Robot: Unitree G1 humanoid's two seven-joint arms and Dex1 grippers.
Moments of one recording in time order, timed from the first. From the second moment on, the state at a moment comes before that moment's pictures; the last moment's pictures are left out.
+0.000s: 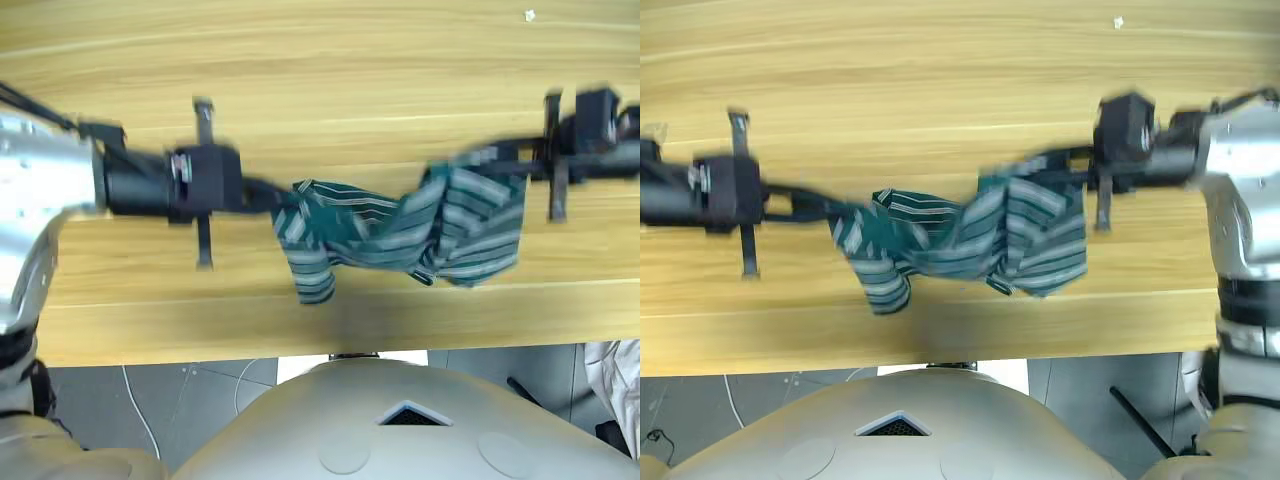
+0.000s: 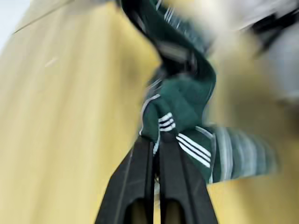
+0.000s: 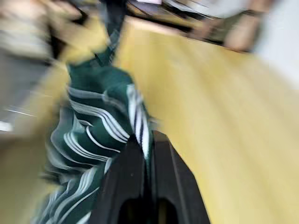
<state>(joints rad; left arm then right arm) -0.36 1.03 -0.08 -0.48 -0.39 0.49 -1.10 -0.46 -0.80 0.11 0.00 0.43 0.14 1.21</state>
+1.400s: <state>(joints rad) -0.16 1.04 -0.22 -0.57 0.31 -0.07 -0.92 -0.32 -0.96 0.39 -0.02 -0.04 -0.48 0.94</state>
